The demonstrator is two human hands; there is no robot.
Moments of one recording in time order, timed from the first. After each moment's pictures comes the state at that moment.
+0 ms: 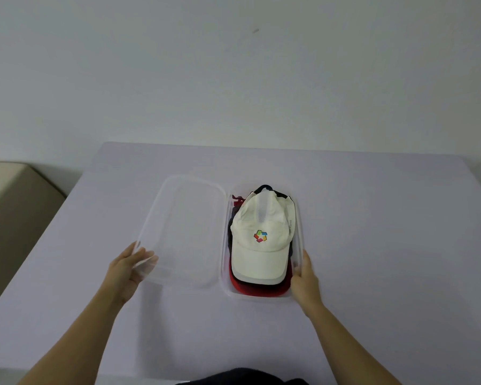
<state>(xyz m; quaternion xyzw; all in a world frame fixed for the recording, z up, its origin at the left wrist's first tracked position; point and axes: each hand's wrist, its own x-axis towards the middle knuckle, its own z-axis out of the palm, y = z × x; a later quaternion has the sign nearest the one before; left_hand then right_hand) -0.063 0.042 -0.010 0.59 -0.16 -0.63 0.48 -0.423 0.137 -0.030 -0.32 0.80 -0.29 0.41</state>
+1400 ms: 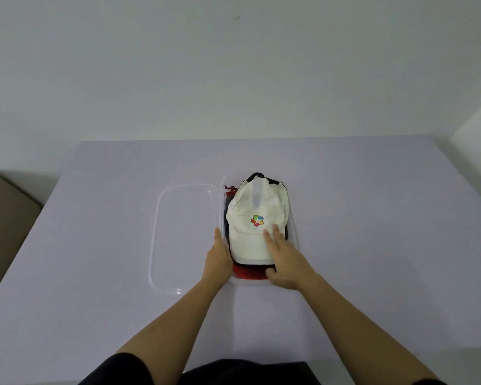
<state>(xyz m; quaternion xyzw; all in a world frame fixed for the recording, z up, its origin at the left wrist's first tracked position) -0.234 0.077 -0.023 0.64 -0.59 -0.47 0.14 -0.404 0.129 -0.019 -0.69 0.69 -0.02 0.23</state>
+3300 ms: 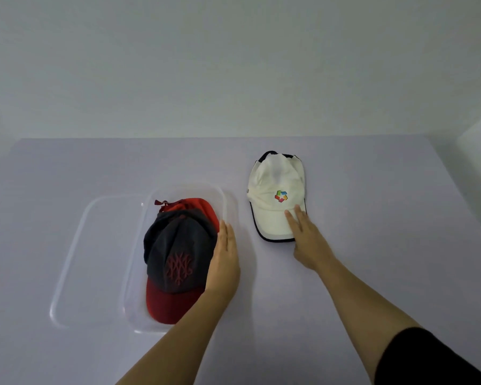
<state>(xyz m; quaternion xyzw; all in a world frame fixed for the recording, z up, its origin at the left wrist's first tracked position) -0.451 0.057 -0.041 0.60 -0.72 -0.32 0.15 -0.674 0.057 -0.085 -0.69 0.71 -0.04 0.15</state>
